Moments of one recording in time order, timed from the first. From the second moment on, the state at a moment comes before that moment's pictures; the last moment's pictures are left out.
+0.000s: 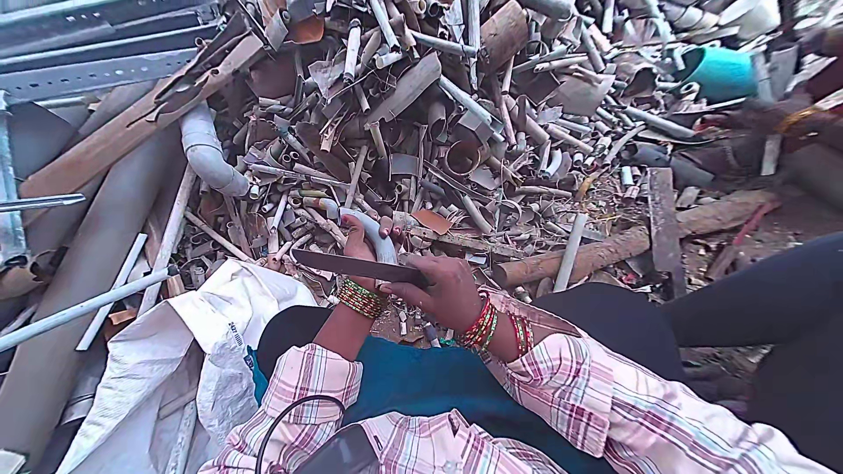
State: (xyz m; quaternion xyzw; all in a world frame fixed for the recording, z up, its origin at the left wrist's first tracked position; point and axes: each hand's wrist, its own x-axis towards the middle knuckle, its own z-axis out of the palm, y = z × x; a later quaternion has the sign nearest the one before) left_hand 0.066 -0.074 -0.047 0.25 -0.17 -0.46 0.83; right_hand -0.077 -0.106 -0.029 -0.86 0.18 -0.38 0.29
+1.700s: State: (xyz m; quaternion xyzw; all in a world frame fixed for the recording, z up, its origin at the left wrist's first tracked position) left_hand 0.057 -0.085 -0.043 0.18 -0.13 -0.48 0.85; right_hand -0.077 -0.117 -0.023 -0.86 0.19 -0.42 0.23
